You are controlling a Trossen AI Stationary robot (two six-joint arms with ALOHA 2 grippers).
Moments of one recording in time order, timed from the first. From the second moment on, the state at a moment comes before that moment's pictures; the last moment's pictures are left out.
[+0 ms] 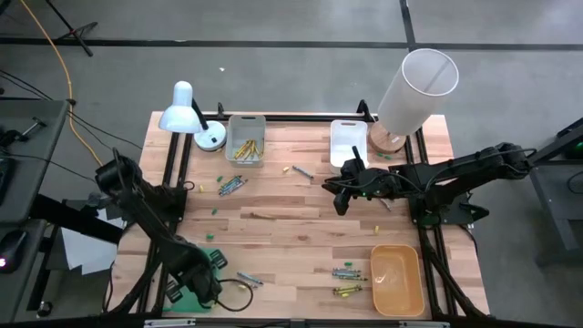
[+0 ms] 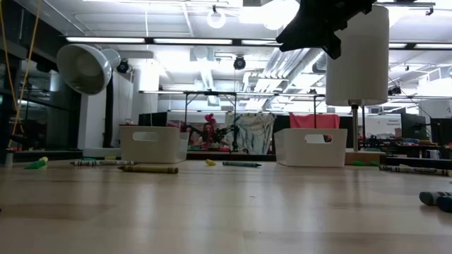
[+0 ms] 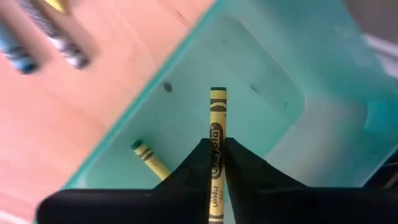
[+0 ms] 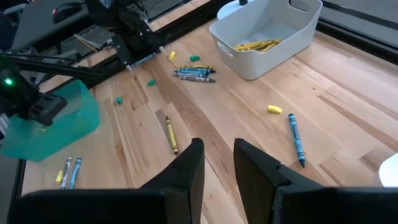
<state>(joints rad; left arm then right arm) -0.88 1.63 1.02 -0.81 0.21 -0.02 0.16 1.19 0.86 -0.21 0.38 0.58</state>
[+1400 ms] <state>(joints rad) -0.06 1.67 1.06 -0.62 0.10 0.08 0.16 1.19 0.86 -0.21 0.36 0.62</state>
